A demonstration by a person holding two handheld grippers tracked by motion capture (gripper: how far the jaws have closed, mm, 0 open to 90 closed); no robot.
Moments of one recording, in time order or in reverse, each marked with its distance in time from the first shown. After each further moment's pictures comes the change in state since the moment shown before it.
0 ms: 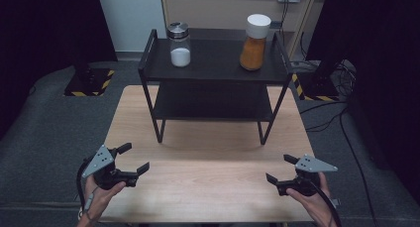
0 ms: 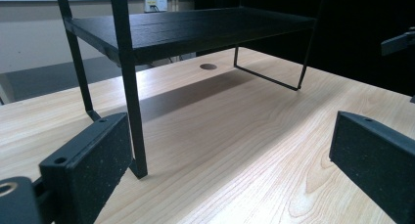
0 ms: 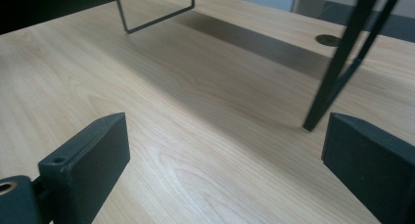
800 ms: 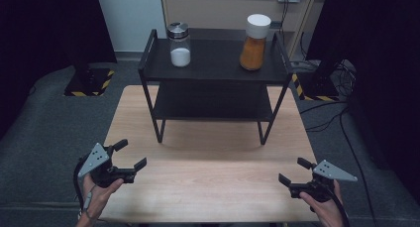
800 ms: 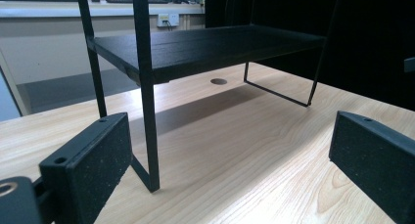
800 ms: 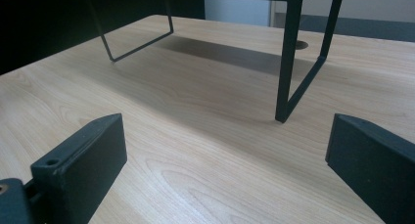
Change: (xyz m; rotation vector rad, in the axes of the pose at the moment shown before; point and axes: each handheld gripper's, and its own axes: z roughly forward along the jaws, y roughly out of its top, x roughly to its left) left arm -0.003 -0.001 -0.002 -0.053 0.039 -0.002; right arm -0.005 -0.036 -0.023 -0.107 -0.053 0.114
